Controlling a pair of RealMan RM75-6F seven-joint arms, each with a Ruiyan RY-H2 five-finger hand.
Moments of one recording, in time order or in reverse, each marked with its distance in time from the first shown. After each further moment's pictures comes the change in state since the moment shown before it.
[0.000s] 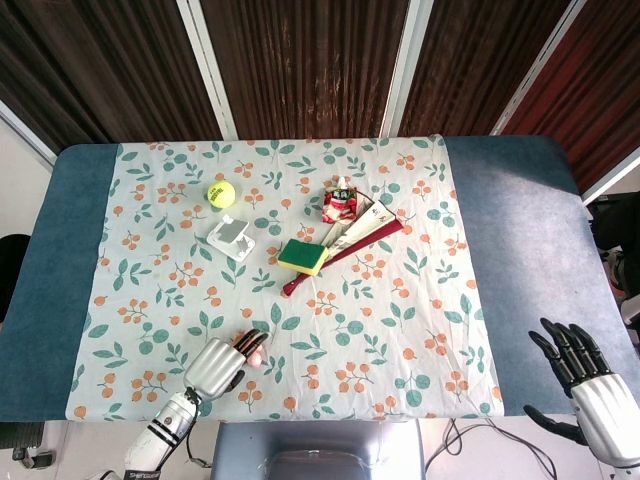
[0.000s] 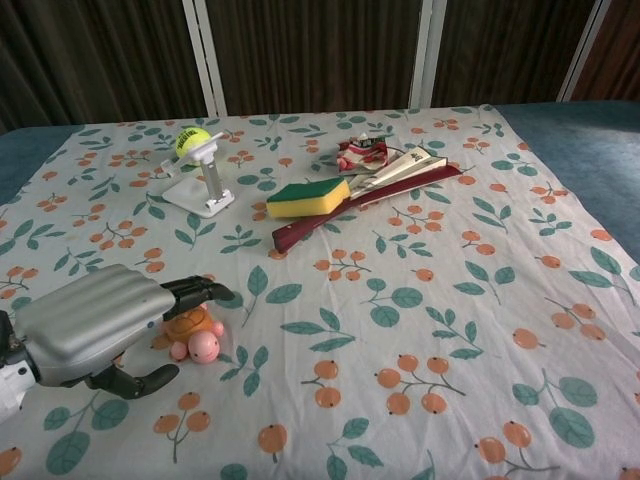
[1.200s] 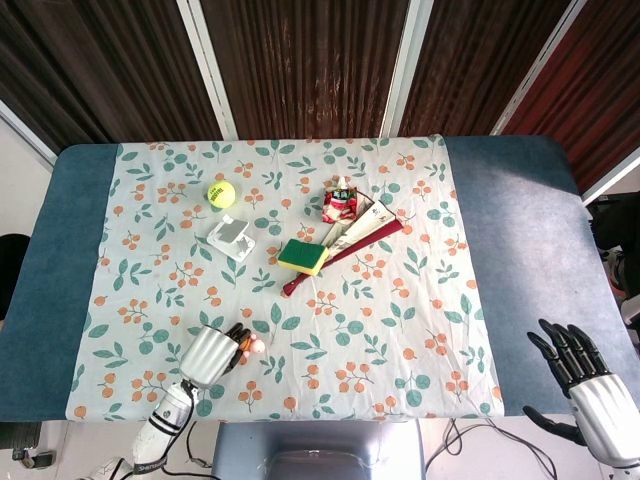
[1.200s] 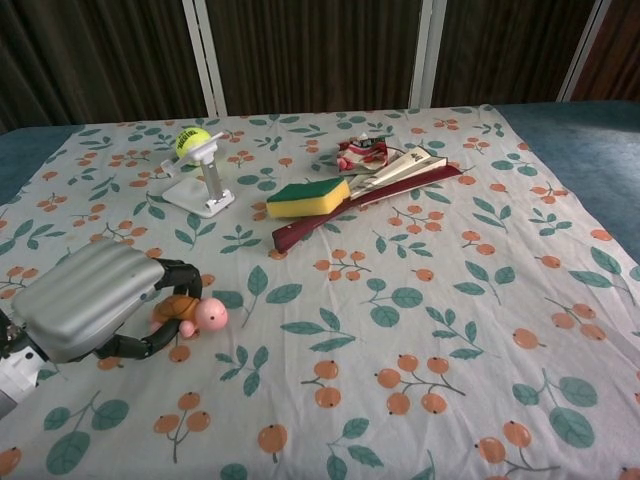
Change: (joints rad) left arm -0.018 -0.176 0.032 0.380 0.111 0.268 -0.195; right arm -0.003 -0.001 0.007 -0.004 -0.003 -0.016 -0.010
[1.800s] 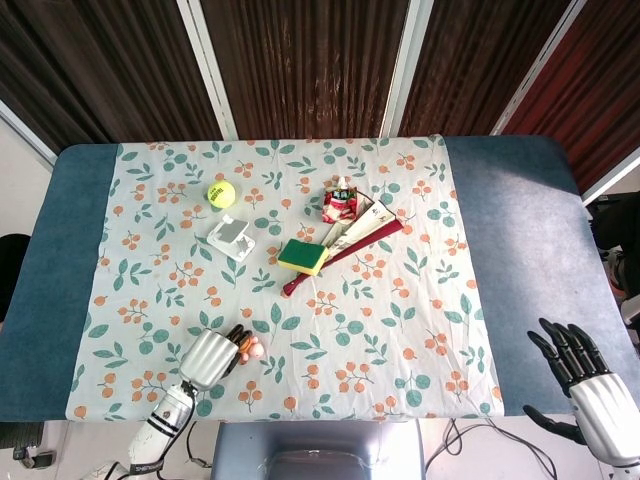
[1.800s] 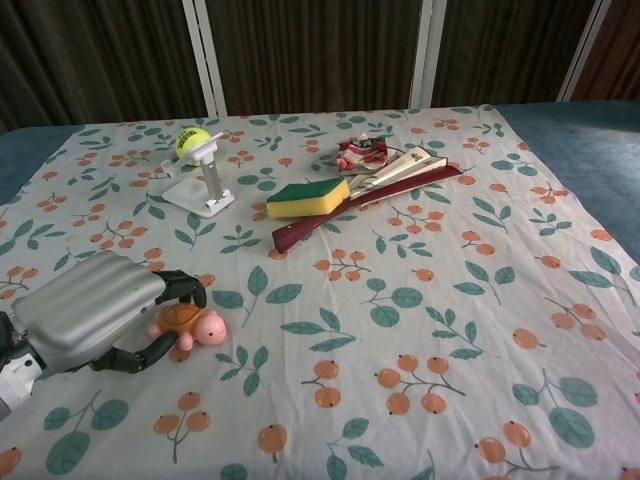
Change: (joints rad) left arm -0.010 0.056 0.015 -0.109 -0.068 -0.085 0.093; right arm 0.000 0.003 0.003 -0.003 0.003 -0.004 0.003
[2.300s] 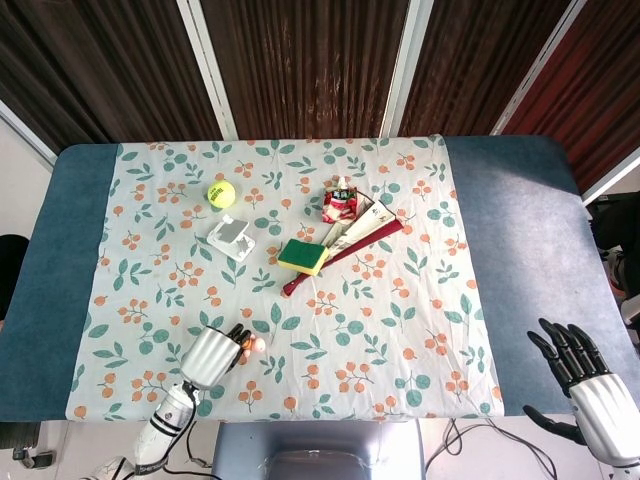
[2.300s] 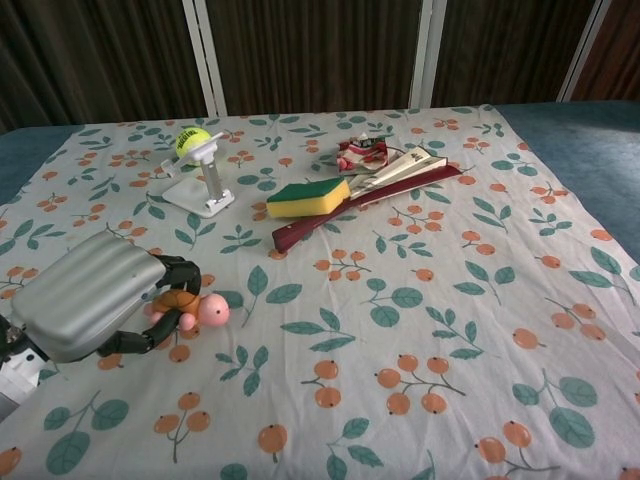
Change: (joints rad) left arm 0.003 -0.099 0.004 0.185 0.092 0.164 -0.077; right arm -0.002 0.000 0.001 0.001 -0.003 0.002 0.000
